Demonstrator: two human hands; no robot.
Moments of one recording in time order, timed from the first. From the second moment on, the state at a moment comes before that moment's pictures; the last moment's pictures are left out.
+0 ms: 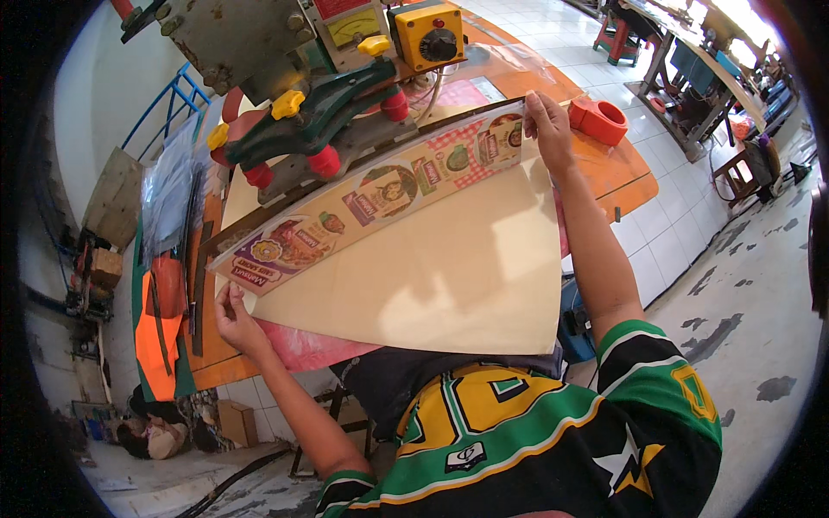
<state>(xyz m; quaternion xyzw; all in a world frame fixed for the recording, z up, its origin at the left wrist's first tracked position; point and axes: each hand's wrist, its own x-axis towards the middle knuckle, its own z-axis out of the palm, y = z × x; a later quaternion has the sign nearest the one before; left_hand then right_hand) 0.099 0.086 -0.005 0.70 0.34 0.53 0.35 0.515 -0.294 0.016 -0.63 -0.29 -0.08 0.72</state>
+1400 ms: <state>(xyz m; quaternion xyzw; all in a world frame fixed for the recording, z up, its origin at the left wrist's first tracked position) 0.095 0.099 -0.016 0.71 0.33 0.51 0.35 0.515 -0.294 0.013 -0.65 -0.30 -0.10 0.69</state>
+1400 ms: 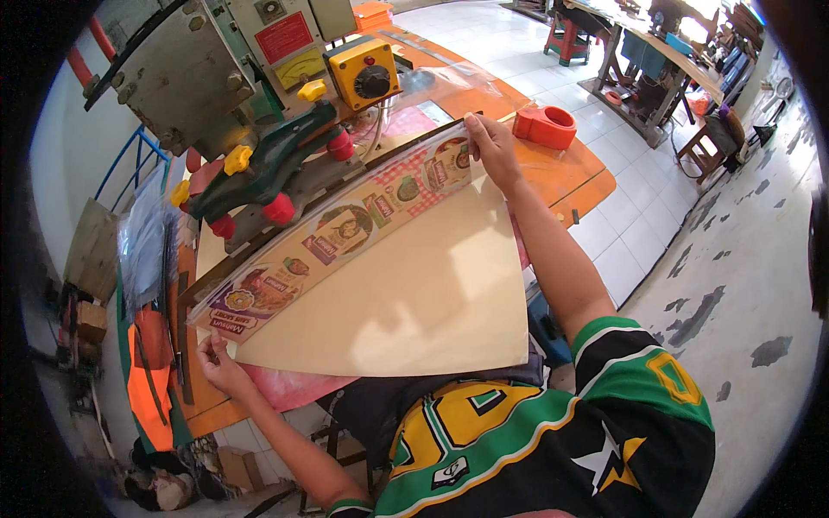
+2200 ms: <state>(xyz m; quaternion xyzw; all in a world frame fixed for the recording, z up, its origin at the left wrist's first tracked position) 0.091 0.102 -0.019 0.70 0.32 0.51 0.38 0.514 -0.293 0.013 -0.66 -0.30 -0.09 0.68</state>
